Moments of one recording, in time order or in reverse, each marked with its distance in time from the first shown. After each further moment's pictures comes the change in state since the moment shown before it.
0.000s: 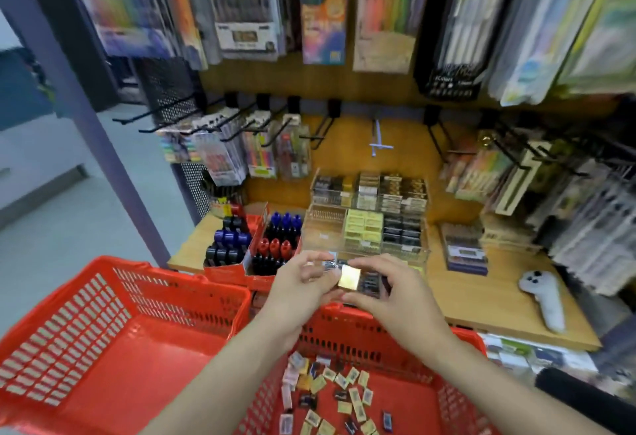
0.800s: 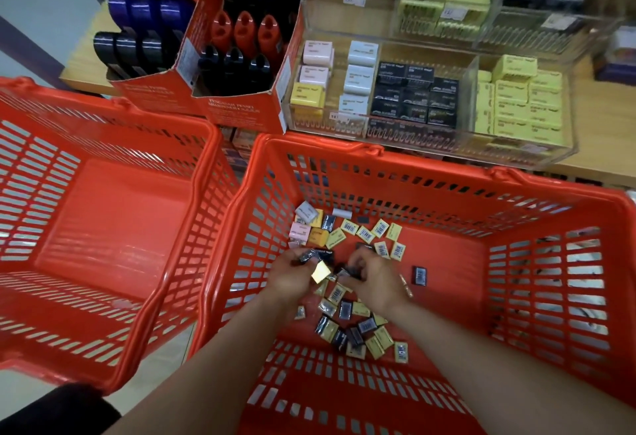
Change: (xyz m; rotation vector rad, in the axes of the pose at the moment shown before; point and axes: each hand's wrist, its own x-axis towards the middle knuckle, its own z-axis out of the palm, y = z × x) left_hand 0.051 -0.309 -0.100 0.148 0.401 -0.765; right_hand -0.102 0.211 0.273 0.079 -0.510 0.692
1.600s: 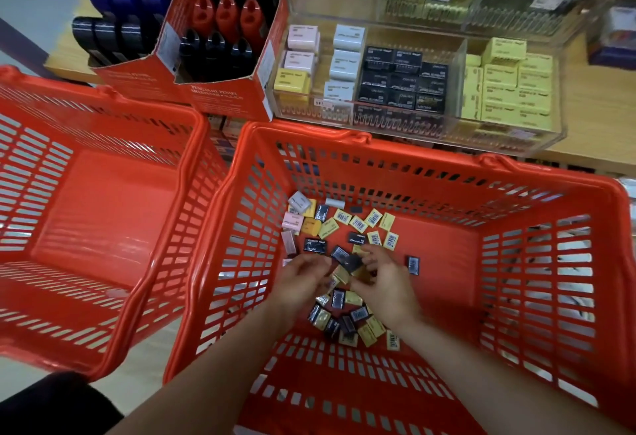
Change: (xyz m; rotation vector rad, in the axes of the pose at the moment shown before) left_hand -0.007 -0.033 0.011 0.092 -0.160 0.008; right_hand -0.036 0.017 -0.011 0.074 0.169 -0.033
